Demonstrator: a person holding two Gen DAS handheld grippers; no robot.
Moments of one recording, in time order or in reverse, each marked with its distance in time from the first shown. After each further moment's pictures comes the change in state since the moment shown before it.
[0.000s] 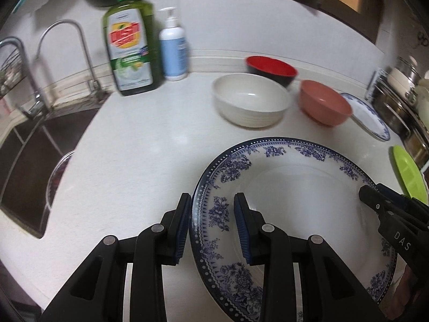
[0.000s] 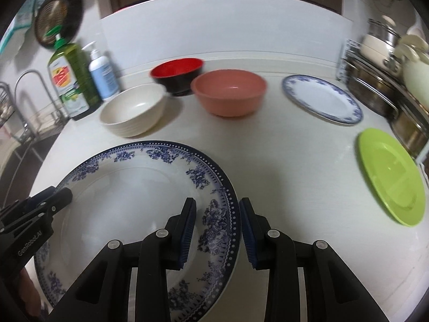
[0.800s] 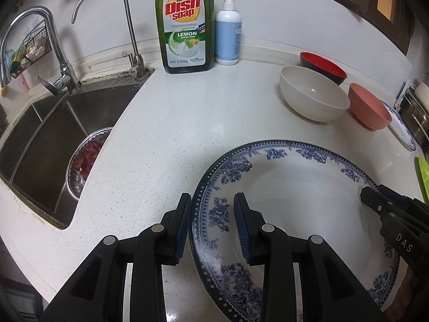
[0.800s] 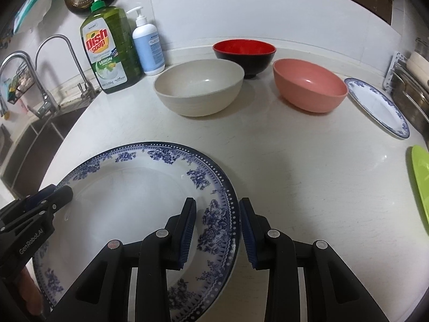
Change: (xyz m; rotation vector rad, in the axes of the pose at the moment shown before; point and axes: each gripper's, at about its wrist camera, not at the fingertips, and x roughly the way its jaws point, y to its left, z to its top) left arm 0.016 0.069 -0.009 -0.082 0.050 0.082; right arm 0.037 0.078 0.000 -0.092 0.065 0.090
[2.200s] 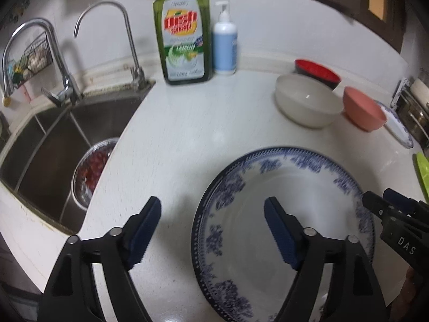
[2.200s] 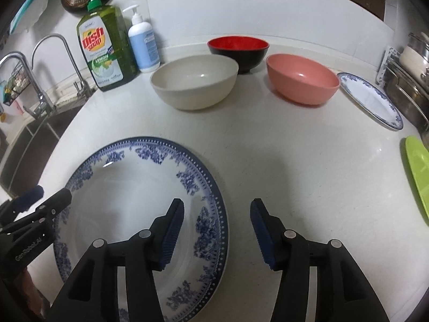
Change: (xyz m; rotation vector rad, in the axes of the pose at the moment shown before) left arm -0.021 -0.001 0.003 0.035 -0.070 0.001; right arm -0.012 -0.005 -0.003 0.039 -0.010 -0.027
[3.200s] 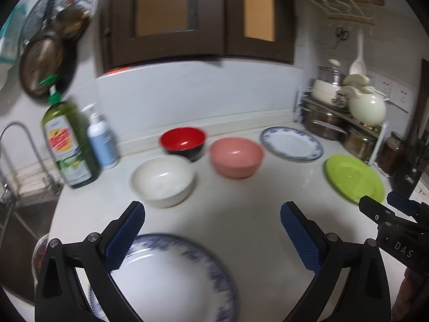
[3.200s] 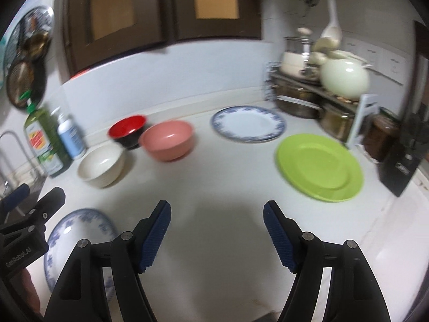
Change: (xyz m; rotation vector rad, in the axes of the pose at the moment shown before) left arm -0.086 -0.166 0.044 0.298 -0.280 -0.353; right arm -0.140 -0.125 -0.024 0.314 -0.281 -0.326
